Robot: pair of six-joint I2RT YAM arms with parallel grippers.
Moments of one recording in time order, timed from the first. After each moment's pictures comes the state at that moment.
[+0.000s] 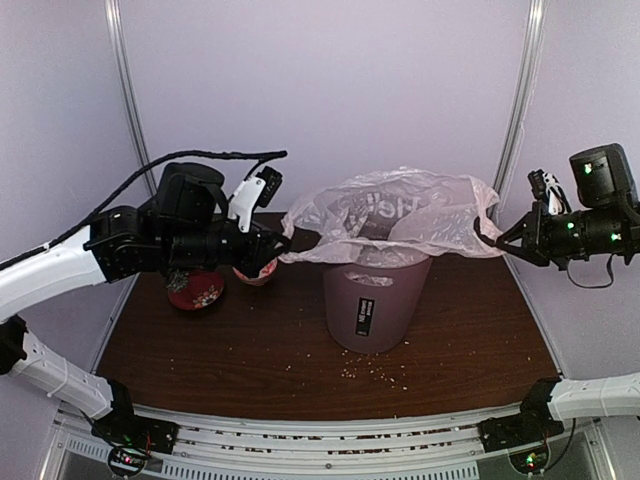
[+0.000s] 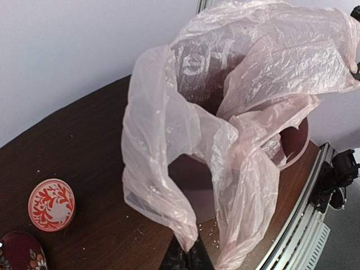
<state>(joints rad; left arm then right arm) -1.03 1.28 1.28 -0.47 -0.12 -0.25 0.65 0.94 1.50 -1.23 0.04 0.80</state>
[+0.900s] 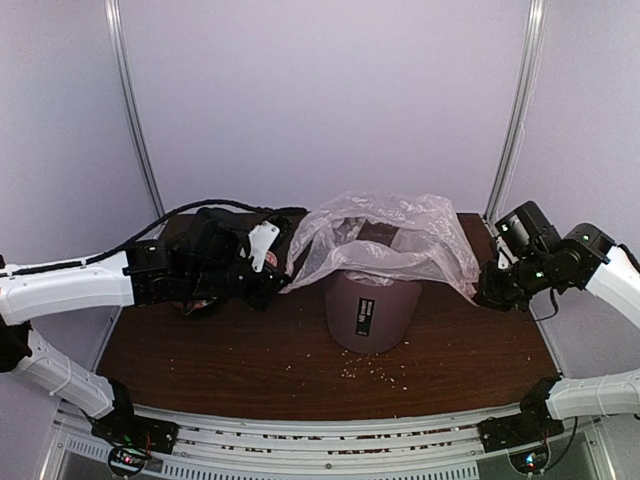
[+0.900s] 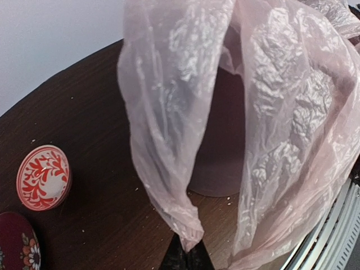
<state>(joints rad) -1.00 1.32 1.07 -0.35 -0.14 -0.20 0.55 0.99 1.05 -1.09 0.08 0.79</state>
